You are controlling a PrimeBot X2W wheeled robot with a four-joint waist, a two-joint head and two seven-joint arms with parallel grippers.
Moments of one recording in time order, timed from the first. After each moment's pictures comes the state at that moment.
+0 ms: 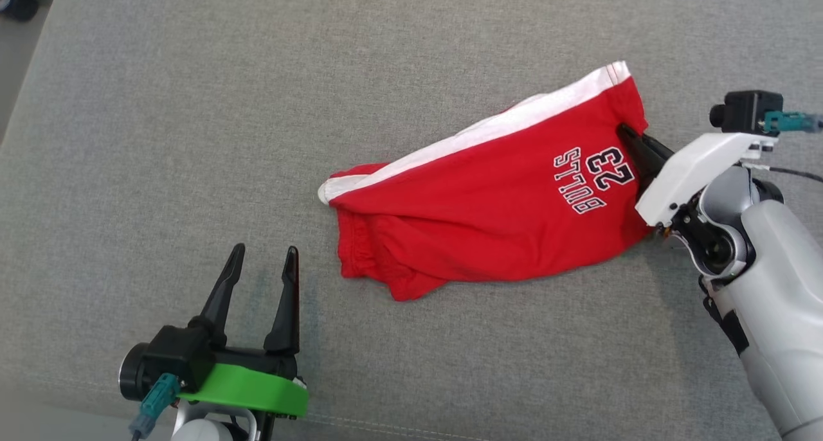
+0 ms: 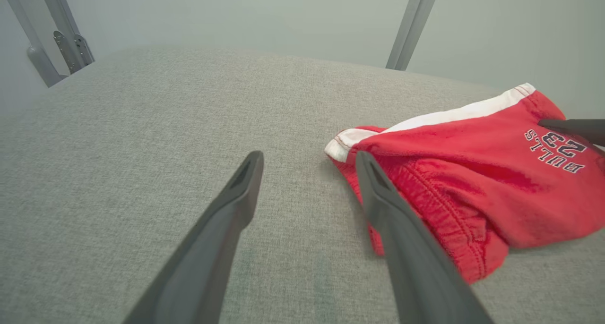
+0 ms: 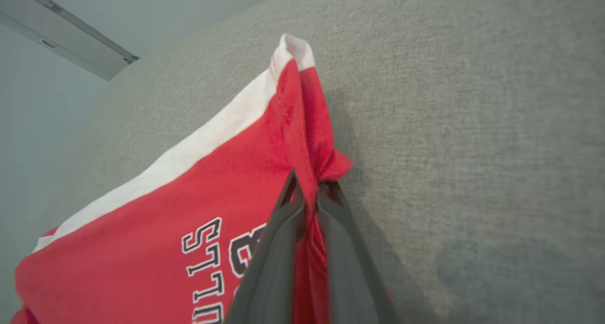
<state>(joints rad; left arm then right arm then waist) -0.08 0.15 -0.29 0.08 -0.37 0.00 -0.26 -0.65 -0.30 0.25 0.54 0.77 0.13 0.23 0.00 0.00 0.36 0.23</state>
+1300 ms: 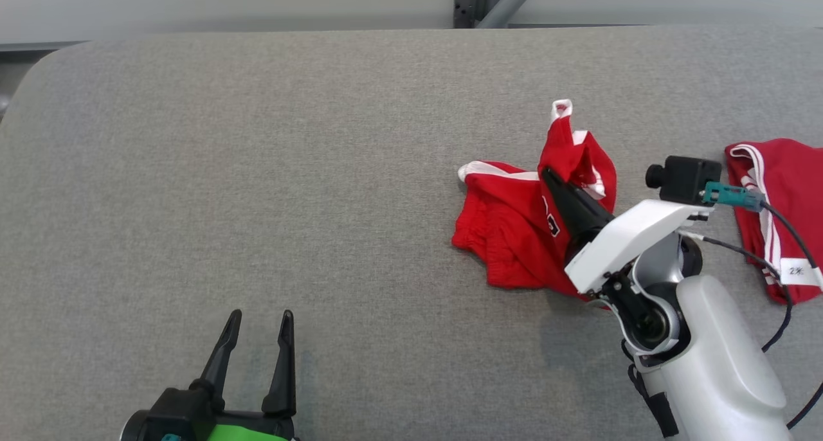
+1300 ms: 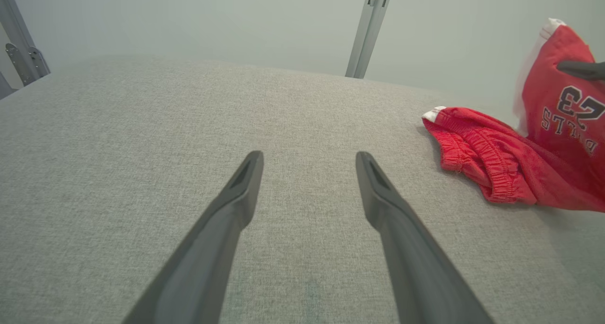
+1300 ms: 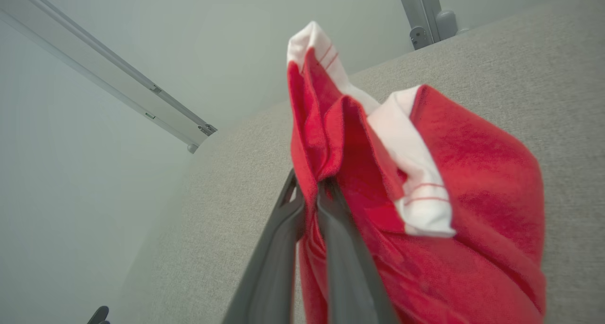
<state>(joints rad) 0.11 0.06 -0.14 0.07 -0.24 -0.11 -0.26 -0.38 -0.05 0.12 0.17 0.68 0.13 0.28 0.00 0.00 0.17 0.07</state>
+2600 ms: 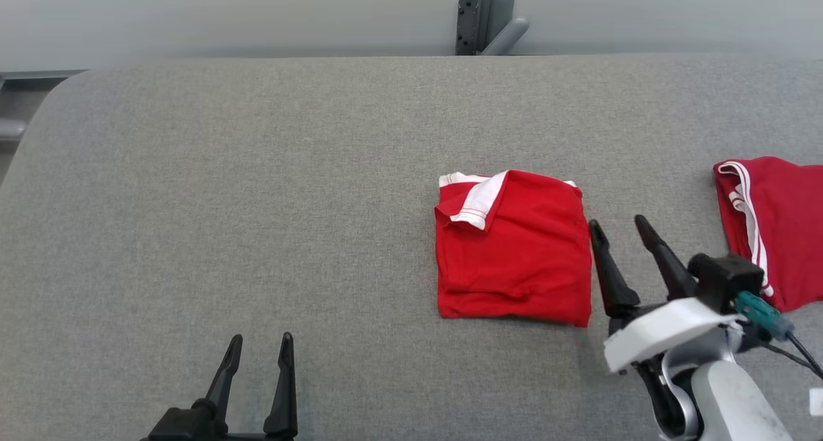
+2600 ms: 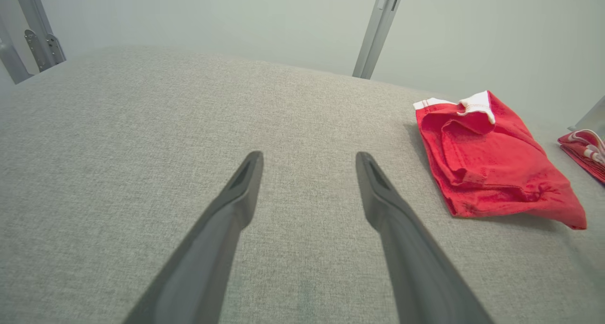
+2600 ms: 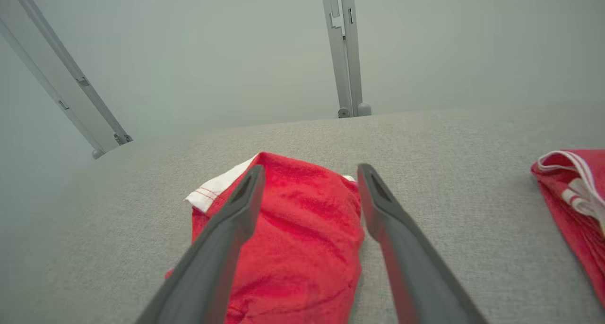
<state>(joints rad) 0.14 0.05 -0.16 0.09 -0.28 -0.08 -0.26 -0.16 -0.09 0.12 0.14 0.32 0.13 -0.09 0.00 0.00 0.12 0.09</state>
